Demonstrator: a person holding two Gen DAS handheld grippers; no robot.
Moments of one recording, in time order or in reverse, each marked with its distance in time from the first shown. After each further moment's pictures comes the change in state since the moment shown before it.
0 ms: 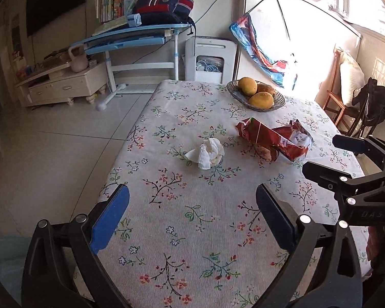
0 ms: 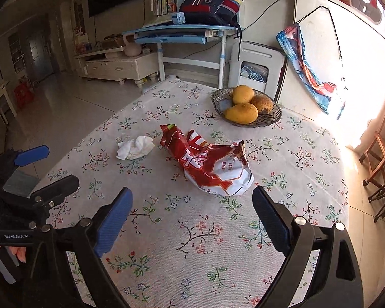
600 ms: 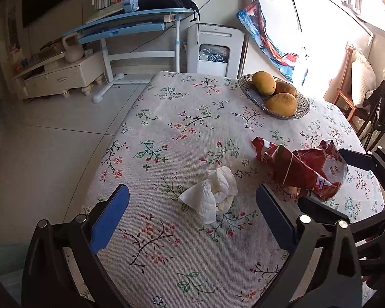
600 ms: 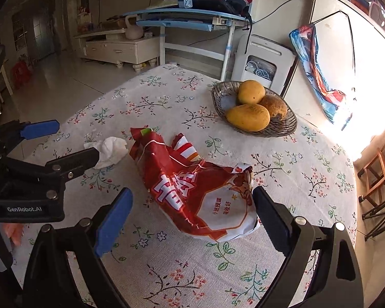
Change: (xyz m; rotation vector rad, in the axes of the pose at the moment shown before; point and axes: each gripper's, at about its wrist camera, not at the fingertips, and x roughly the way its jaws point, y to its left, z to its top) left arm 0.083 -0.003 0.041 -0.012 0.063 0.010; right arm 0.053 -0.001 0.018 -0.099 0.065 -0.020
